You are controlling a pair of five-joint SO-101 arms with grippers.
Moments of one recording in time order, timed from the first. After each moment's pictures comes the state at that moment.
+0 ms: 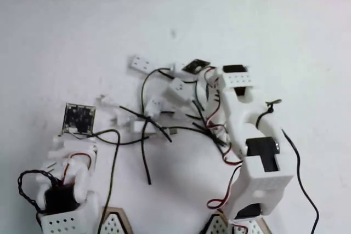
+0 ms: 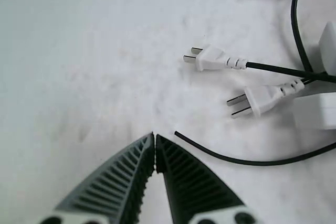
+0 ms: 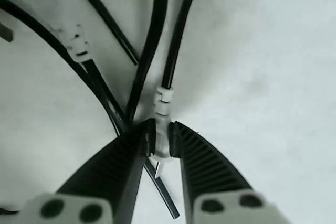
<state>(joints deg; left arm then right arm) -15.8 -103.7 89.1 67.5 -18.3 -10.2 15.8 17.3 74.3 39.7</state>
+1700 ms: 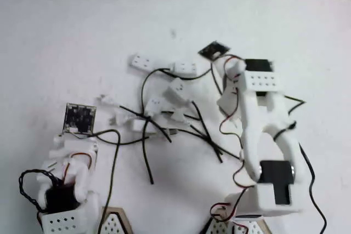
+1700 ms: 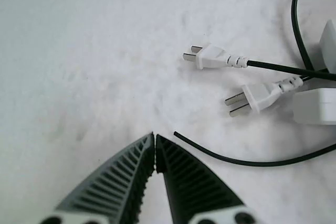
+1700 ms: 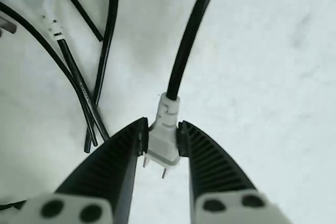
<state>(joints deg) -15.8 -103.7 90.2 66.4 -18.3 -1.5 -1.3 14.6 79.0 42.0</state>
